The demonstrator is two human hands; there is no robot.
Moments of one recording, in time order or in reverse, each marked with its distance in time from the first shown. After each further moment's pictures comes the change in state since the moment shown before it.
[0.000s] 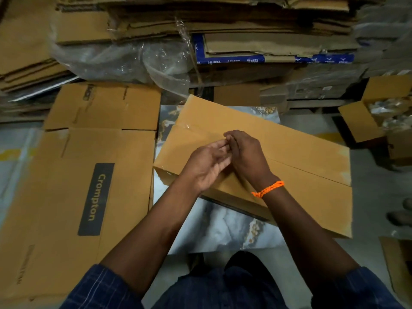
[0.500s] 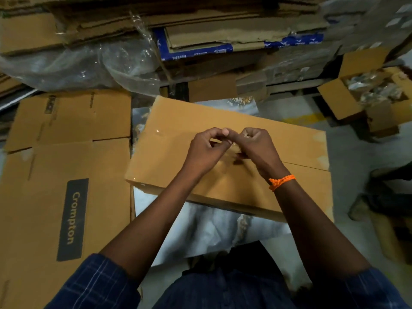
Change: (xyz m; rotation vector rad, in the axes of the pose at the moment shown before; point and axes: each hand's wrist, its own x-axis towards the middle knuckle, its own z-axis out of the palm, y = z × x) left_hand 0.044 -0.019 0.040 0.937 0.006 0.421; right_hand -0.006 0.041 -0.068 0.625 0.059 0.517
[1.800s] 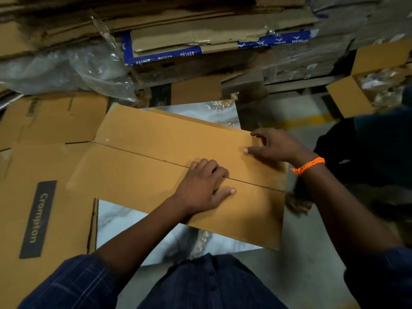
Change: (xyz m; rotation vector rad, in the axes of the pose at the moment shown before) left_hand 0.007 -0.035 0.136 1.074 -0.184 0.426; right_hand 0.104 0.051 -0.204 -0.982 -0.358 -0.015
